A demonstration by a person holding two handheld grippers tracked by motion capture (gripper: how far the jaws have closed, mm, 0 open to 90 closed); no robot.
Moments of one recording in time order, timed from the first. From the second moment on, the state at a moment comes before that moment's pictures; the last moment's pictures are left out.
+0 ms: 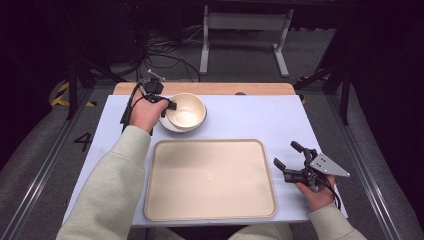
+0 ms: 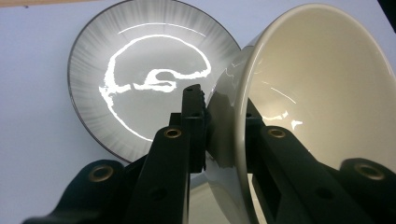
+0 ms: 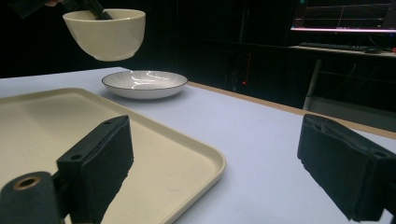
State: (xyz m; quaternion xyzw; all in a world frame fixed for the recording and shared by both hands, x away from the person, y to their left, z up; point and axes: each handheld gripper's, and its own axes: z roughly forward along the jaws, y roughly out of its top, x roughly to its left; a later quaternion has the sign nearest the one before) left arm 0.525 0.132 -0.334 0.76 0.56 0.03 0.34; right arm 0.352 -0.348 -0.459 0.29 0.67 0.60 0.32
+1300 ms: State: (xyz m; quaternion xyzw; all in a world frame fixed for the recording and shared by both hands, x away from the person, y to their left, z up) left arm 0.461 0.087 -0.302 0.85 0.40 -0.02 0.33; right arm 0.352 -0.348 -0.459 0.29 0.67 0.60 0.32
